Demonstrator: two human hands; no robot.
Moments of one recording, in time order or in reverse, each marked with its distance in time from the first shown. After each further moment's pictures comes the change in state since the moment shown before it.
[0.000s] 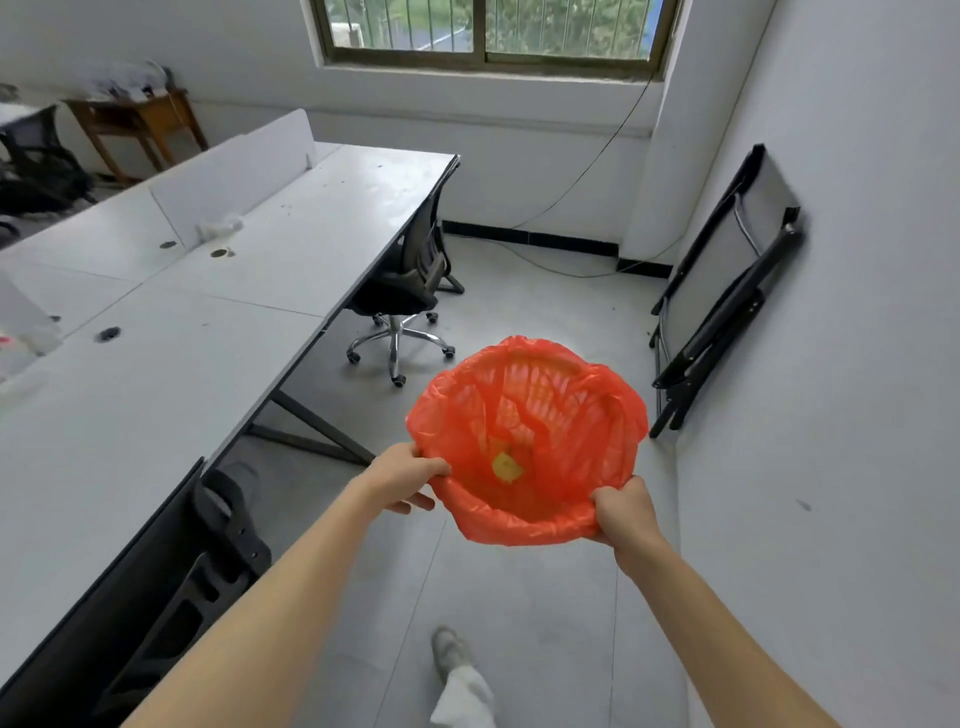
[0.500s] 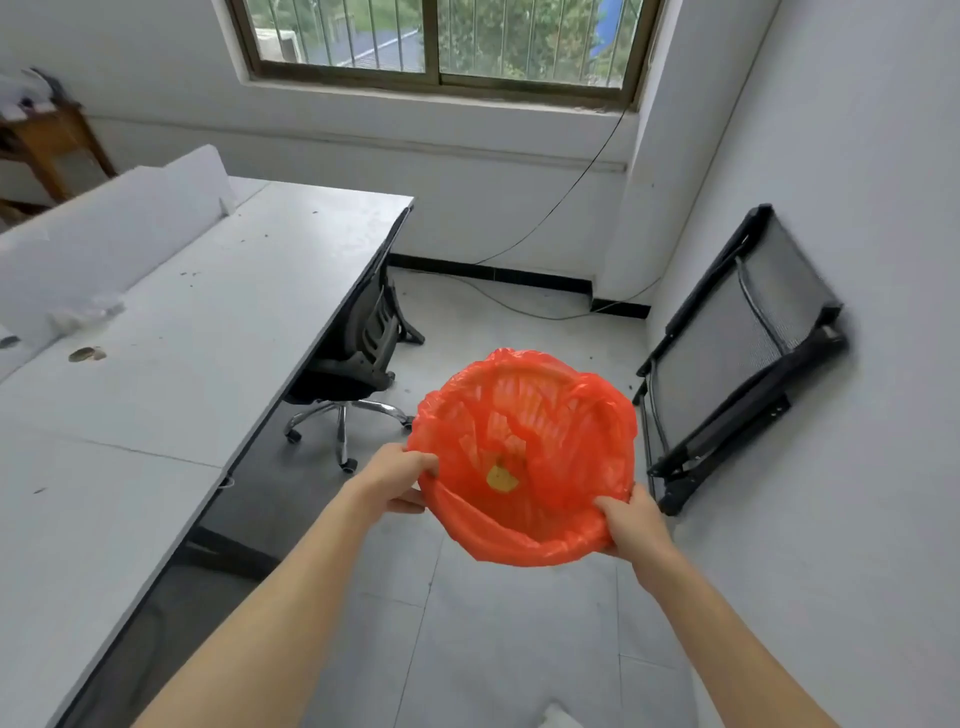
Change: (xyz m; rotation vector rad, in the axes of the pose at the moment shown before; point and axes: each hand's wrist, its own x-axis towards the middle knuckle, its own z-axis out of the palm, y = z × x) left_hand 0.313 0.220 -0.110 -0.225 -0.010 -0.029; right_hand 0.266 -0.234 0.044 0.016 0.020 -0.074
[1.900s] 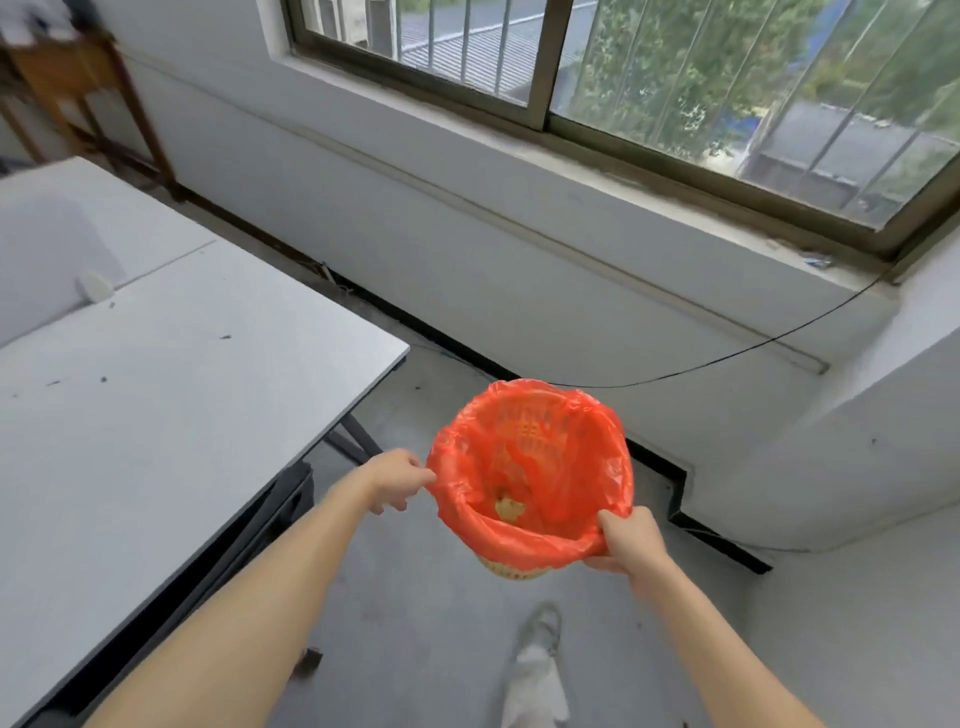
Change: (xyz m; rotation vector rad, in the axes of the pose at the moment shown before) left_hand 0.792 0.574 -0.122 0.339 0.046 -0.145; right_hand 0.937 -0.519 0.201 -0.351 -0.187 0.110
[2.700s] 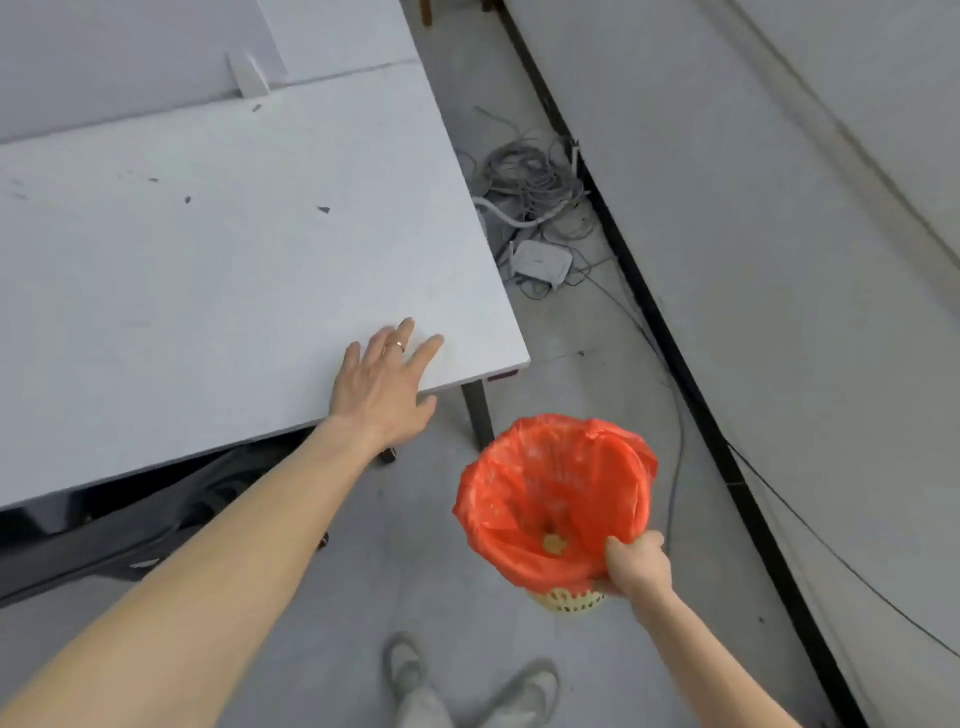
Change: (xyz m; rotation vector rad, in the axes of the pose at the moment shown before) left_hand 0.263 -0.031 -0.103 0.441 0.653 -0.394; right_hand 0.375 -0.129 0.213 -0.793 -0.341 -0.079
